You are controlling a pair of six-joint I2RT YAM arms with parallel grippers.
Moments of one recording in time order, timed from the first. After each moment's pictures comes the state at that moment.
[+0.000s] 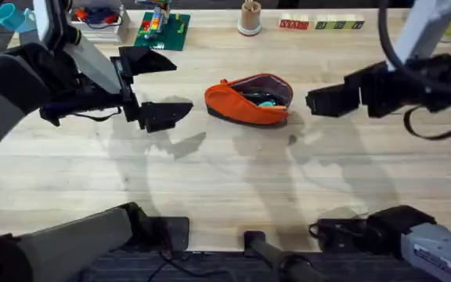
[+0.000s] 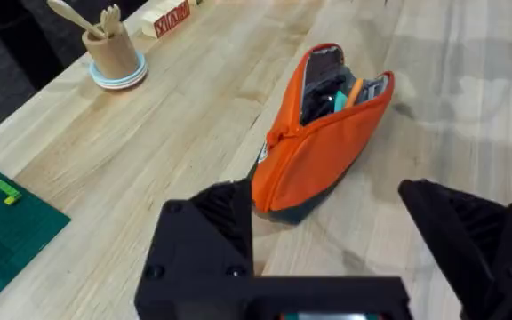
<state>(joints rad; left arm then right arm) 0.36 1.37 0.85 -0.83 1.24 1.34 0.25 1.00 1.04 -0.96 -0.20 -0.06</state>
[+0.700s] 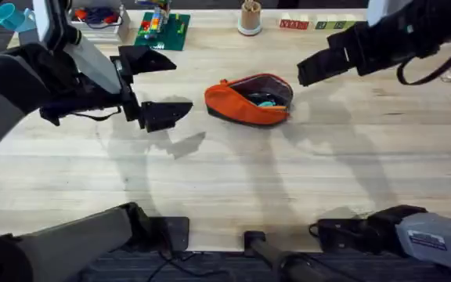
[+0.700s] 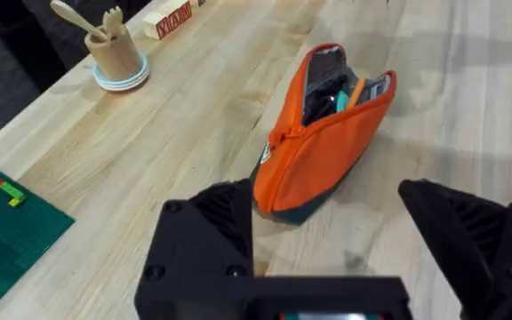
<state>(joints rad) 0.36 1.37 0.85 -0.82 1.24 1.34 0.27 1.34 1.39 -1.17 -0.17 -0.06</state>
